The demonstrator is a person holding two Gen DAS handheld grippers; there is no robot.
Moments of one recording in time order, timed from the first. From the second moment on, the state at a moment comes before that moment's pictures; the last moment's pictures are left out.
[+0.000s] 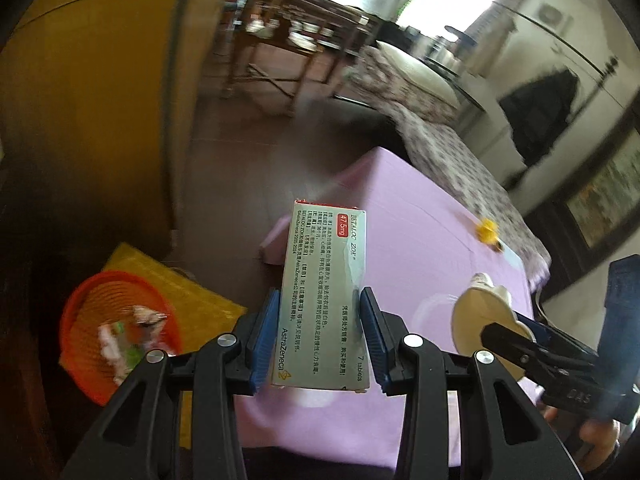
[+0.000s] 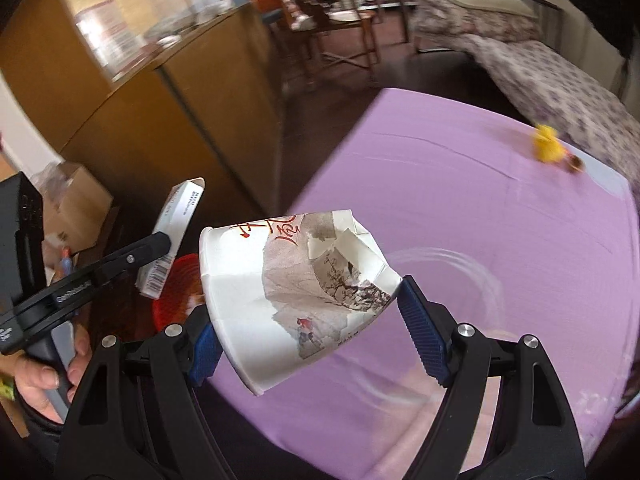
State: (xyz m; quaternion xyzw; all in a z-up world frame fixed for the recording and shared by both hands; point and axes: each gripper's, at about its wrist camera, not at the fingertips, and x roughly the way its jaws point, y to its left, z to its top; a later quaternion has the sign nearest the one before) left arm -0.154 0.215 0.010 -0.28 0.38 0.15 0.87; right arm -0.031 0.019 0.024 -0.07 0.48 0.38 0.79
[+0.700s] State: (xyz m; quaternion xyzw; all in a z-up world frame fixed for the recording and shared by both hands) left arm -0.280 0.353 -0.086 -0.36 0.42 0.30 0.78; right arm -0.122 0.242 -0.031 -0.23 0.52 0.49 0.66
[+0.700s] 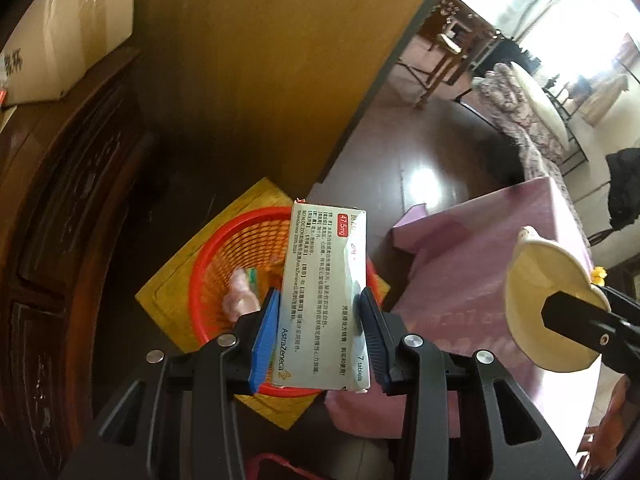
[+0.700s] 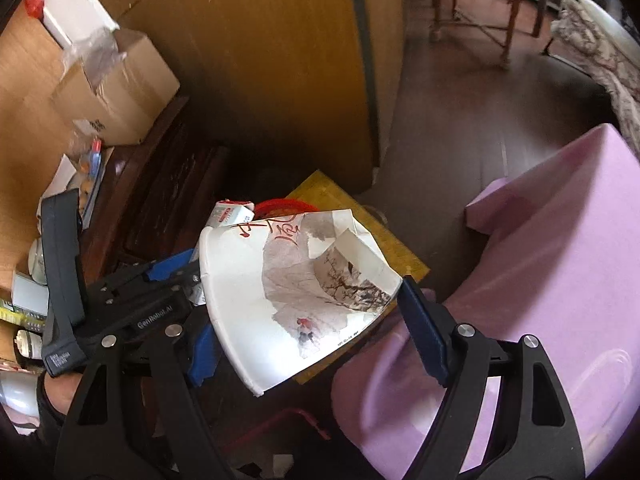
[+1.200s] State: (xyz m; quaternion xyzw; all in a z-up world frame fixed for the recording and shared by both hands) left arm -0.298 0.374 -0.134 -0.41 0.45 0.33 0.72; right arm -0.135 0.290 -0.084 -0.20 0.58 0.50 0.61
